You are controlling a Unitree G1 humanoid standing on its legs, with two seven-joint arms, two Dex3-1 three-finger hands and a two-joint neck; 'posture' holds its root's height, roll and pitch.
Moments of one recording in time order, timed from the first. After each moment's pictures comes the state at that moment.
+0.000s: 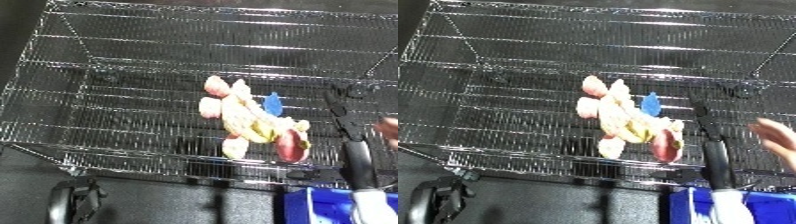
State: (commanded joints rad) left arm 0.10 0.32 -0.01 0.07 -0.34 -0.10 0.22; right arm -0.08 -0.45 -0.01 0.03 0.05 -0.13 -0.16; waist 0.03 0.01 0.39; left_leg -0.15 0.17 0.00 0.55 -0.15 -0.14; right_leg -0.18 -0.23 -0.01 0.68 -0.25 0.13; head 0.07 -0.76
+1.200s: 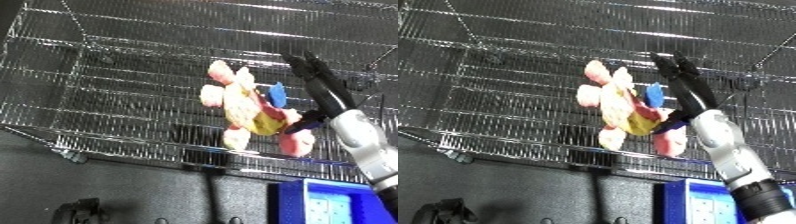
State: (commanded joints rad) left arm 0.14 0.39 -0.15 0.06 -0.42 -0.15 0.20; right arm -0.75 -0.72 0.48 0.57 -0.06 -0.02 -0.07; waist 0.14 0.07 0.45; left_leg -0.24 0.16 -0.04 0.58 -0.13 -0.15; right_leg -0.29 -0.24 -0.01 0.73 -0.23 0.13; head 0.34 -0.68
